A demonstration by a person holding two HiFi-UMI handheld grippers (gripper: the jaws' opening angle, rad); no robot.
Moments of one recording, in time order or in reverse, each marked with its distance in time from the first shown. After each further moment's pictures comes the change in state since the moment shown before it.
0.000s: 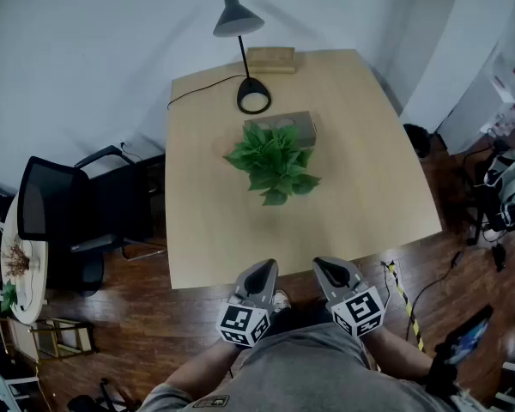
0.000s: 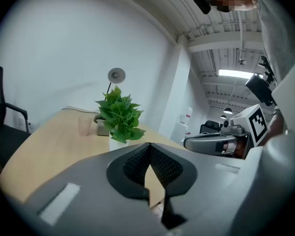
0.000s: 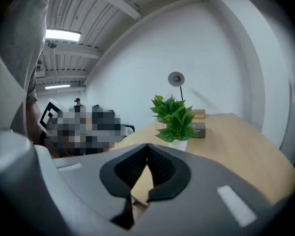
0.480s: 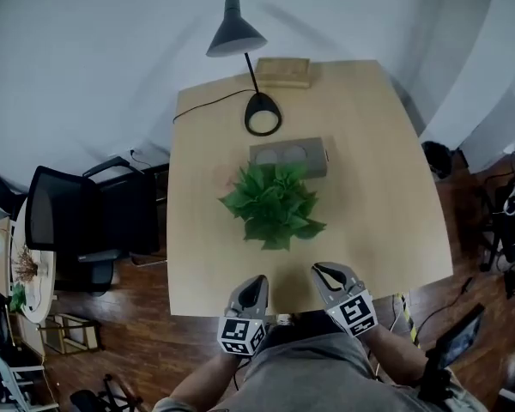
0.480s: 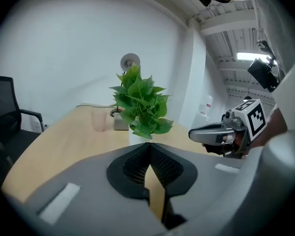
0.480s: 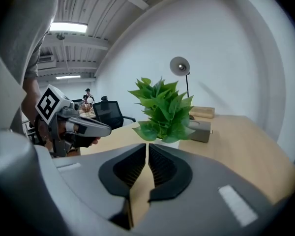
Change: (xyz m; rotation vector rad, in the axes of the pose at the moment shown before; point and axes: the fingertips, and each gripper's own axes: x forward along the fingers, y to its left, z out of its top) left arm 0.067 0.069 -0.022 0.015 0.094 0.211; right arm 0.086 -0.089 -0.017 -0.122 0.056 0.115
